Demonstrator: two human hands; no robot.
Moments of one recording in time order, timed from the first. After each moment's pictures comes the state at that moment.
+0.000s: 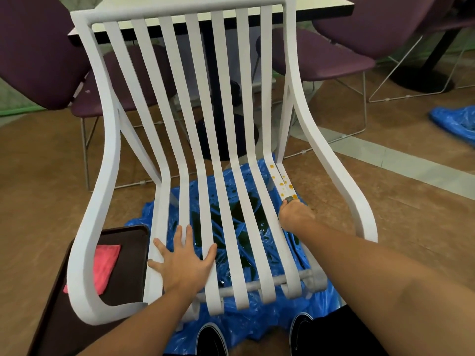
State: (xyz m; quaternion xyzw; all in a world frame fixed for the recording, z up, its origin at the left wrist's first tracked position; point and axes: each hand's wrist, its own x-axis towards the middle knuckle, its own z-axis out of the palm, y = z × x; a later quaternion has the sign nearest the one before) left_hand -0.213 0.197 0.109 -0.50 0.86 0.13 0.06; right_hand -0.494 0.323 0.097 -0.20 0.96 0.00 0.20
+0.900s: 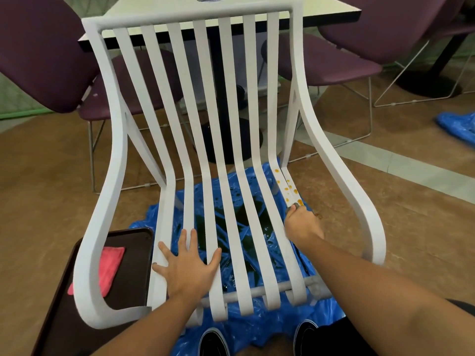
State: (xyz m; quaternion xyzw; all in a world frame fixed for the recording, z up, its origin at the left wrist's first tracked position) left_hand -0.213 0.197 0.112 -0.50 0.86 0.13 0.07; right_hand -0.471 0.334 0.100 -0.19 0.97 -0.10 0.10
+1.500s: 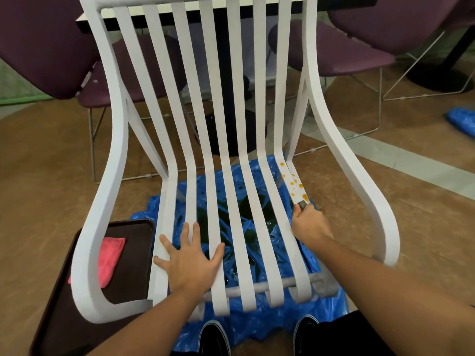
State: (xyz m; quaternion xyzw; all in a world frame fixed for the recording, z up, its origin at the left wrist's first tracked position) left_hand -0.212 0.197 0.115 -0.49 0.86 0.13 0.07; right_hand -0.468 0.345 0.101 -0.16 0.96 -0.18 0.12
